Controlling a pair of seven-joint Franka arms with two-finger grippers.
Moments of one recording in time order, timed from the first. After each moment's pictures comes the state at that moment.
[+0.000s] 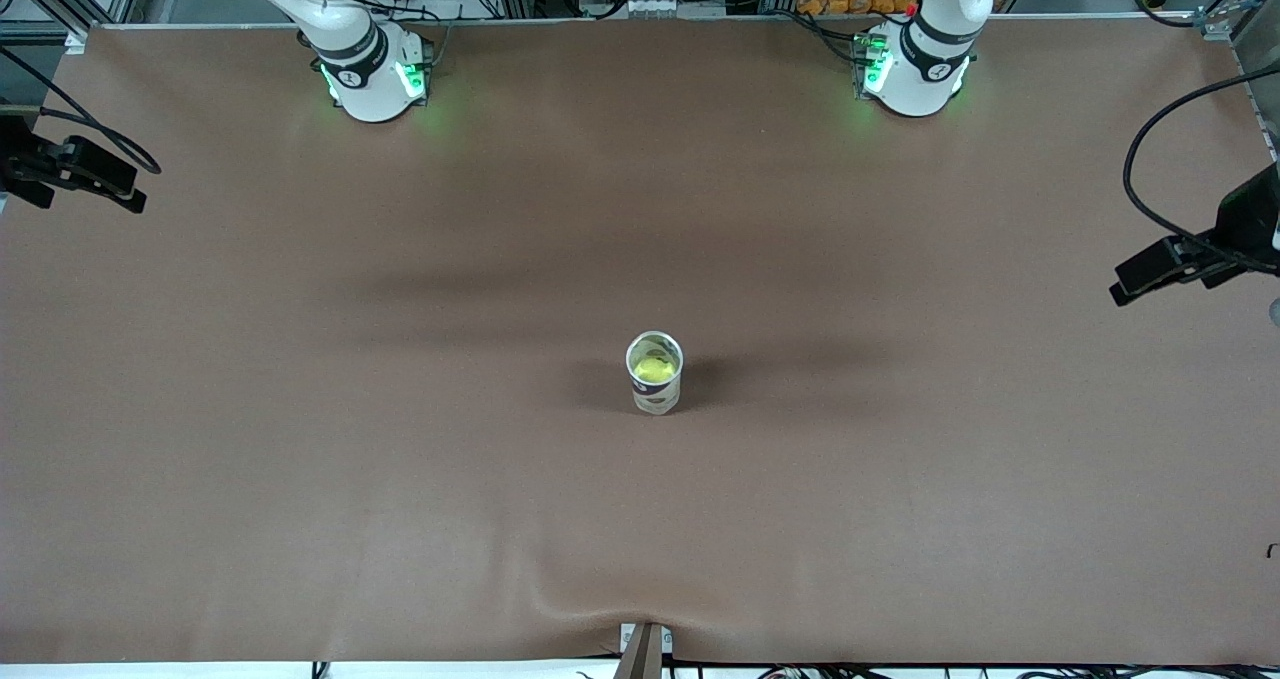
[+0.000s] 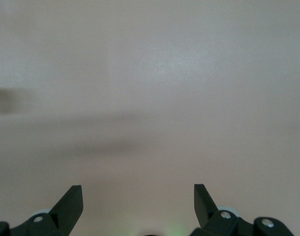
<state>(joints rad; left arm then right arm) 0.00 0.13 -0.04 -1.41 0.01 1.60 -0.22 0.01 -0.02 -0.03 -1.51 -0.02 1.45 0.03</state>
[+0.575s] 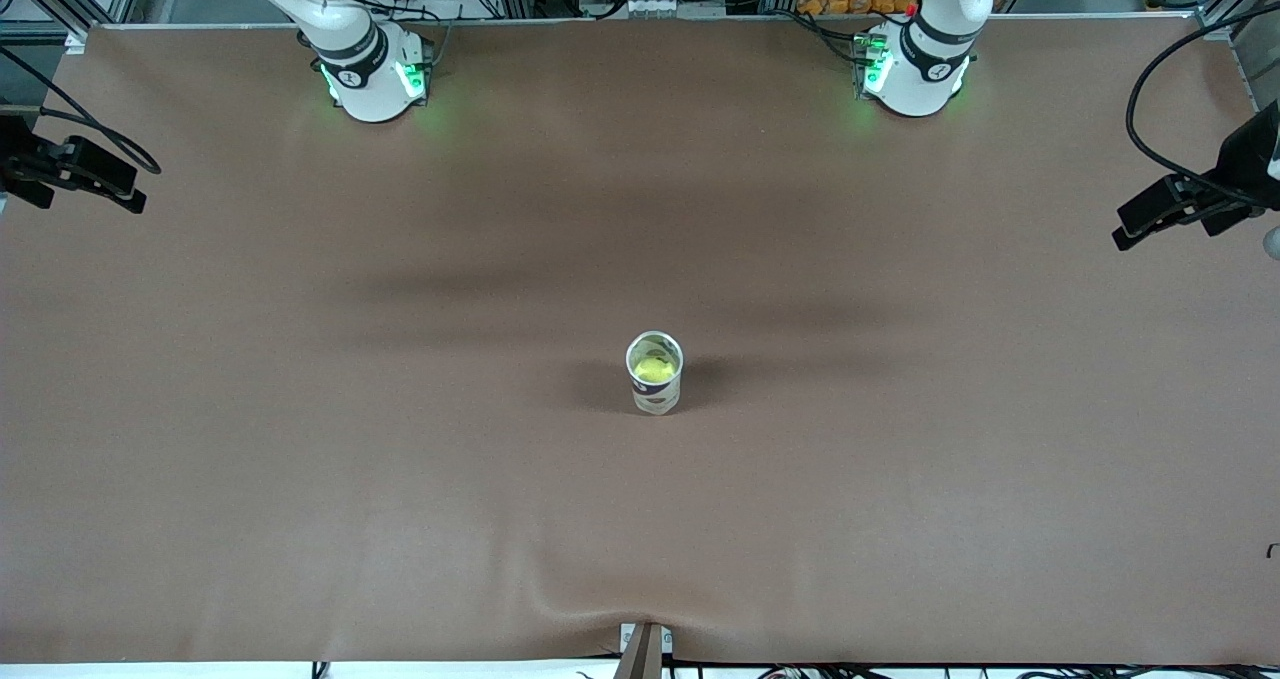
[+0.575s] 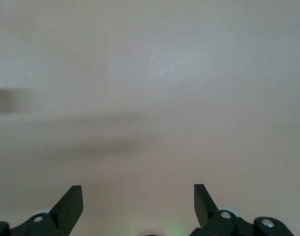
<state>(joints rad) 0.00 -0.02 -0.03 -1.58 0.01 1.61 -0.19 0.01 -0.02 -0.03 -1.51 -0.02 1.45 0.03</state>
